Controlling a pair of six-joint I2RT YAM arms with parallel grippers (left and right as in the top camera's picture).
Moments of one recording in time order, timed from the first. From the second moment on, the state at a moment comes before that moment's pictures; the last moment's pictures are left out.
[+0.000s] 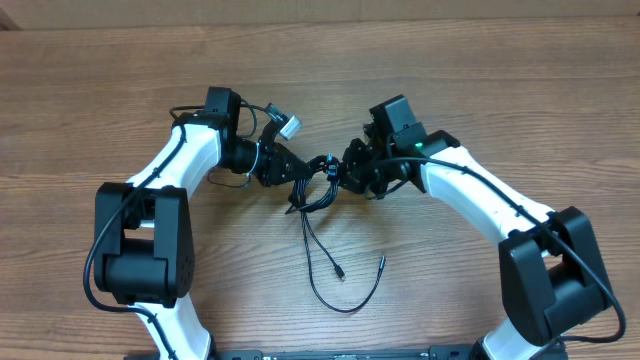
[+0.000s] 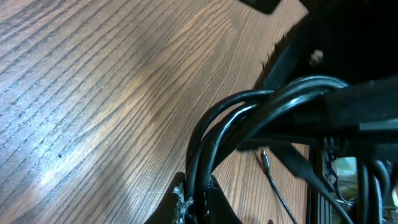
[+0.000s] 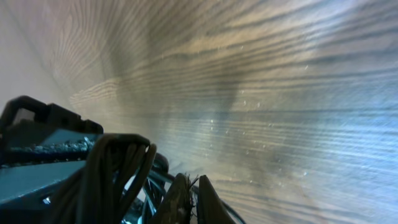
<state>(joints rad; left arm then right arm) -0.12 1.96 1.29 -0.78 1.01 0.55 0.46 1.80 1.20 -0.50 -0.61 0.99</state>
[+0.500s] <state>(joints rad) -0.12 1.96 1.29 -0.76 1.00 0.50 0.48 1.80 1.20 -0.48 -0.62 1.02</state>
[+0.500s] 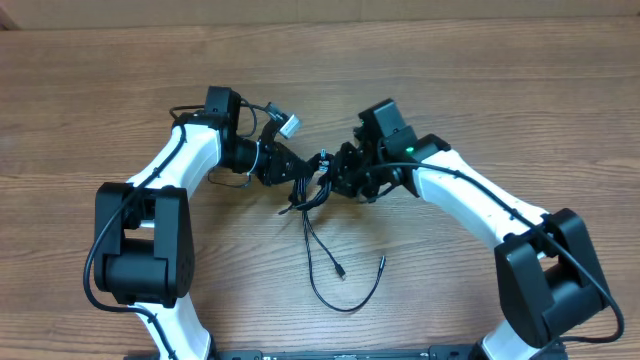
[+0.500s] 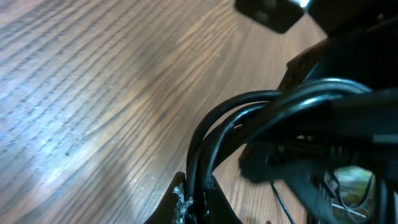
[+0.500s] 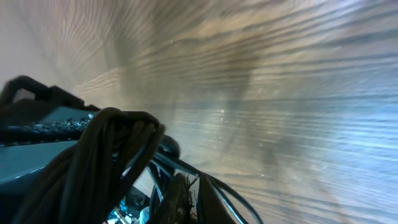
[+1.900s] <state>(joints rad) -0.14 1.96 1.18 -0.47 0.55 -0.40 0.40 1.80 1.20 -0.61 -0.48 0.89</state>
